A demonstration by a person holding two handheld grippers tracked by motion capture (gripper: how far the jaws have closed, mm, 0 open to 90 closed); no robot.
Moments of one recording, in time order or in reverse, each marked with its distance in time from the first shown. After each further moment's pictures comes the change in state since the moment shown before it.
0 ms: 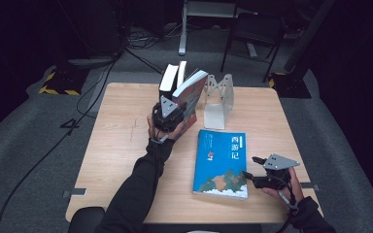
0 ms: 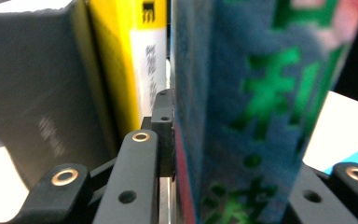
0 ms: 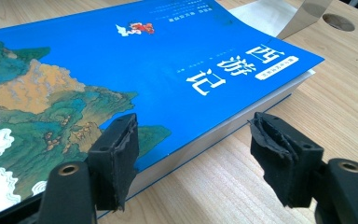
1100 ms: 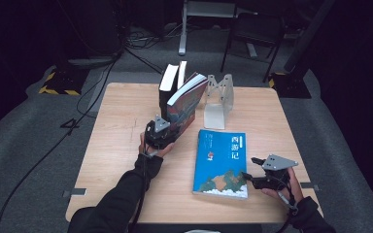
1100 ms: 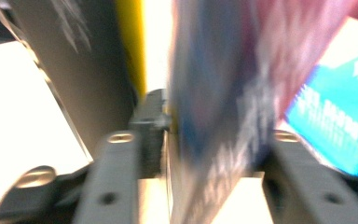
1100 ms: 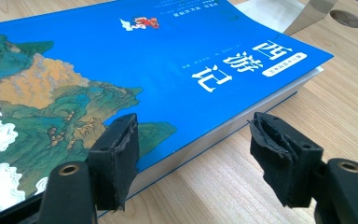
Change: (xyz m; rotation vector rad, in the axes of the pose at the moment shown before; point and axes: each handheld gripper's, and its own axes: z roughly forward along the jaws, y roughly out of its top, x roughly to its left) left arm 0.012 -0.070 -0.011 0.228 -0.097 -0.022; right arm 0.002 0.000 0.001 0.017 0.009 -0.008
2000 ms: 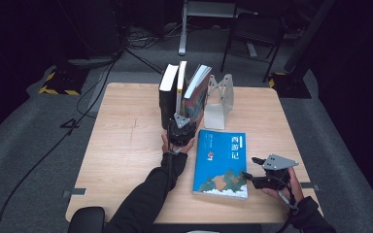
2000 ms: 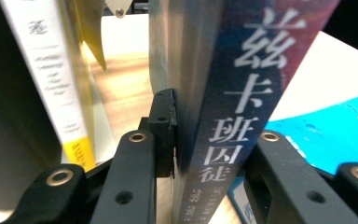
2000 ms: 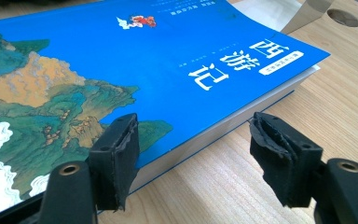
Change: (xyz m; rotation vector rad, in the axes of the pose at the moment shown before) left arm -0.049 0.023 0.055 -0.046 0.090 -0.139; right arm -0.001 -0.001 0.000 0.005 -0.004 -0.001
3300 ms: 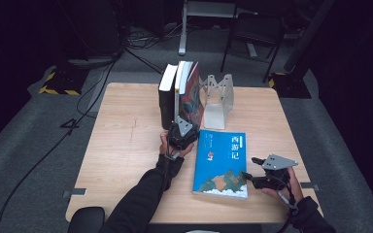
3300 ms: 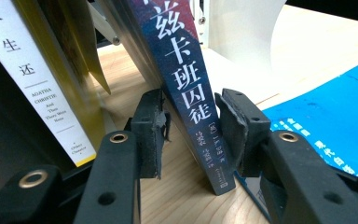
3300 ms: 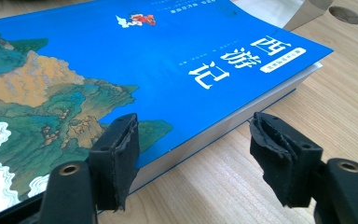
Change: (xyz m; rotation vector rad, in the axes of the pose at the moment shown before) left arm -0.003 -0.006 -0.012 -0.039 0.008 0.212; right arm -0.001 -0.001 0.002 0.001 0.003 0.007
